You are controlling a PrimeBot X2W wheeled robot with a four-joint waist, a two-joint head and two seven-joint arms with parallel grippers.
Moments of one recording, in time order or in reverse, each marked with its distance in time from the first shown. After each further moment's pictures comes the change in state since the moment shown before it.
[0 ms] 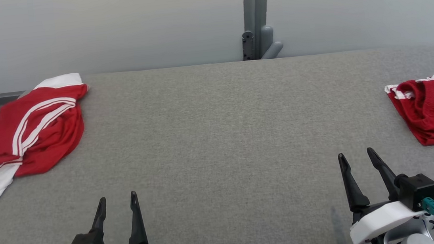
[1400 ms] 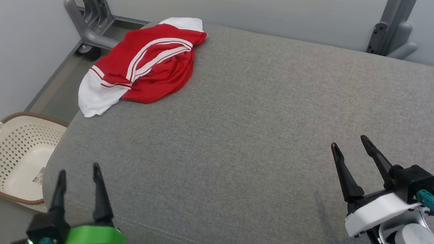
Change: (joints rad) left arm -0.063 0.031 0.092 -0.044 0.032 -0.024 0.000; right arm -0.026 0.002 0.015 -0.031 -0.037 0.000 0.000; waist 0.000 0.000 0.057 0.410
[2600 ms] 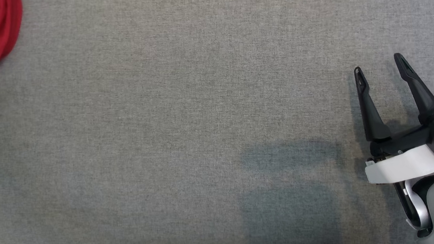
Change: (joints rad) left arm -0.887 0.375 0.051 0.767 -0.105 -0.044 0.298; right arm -0.094 -0.035 -0.056 -0.412 -0.162 0.000 0.171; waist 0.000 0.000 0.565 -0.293
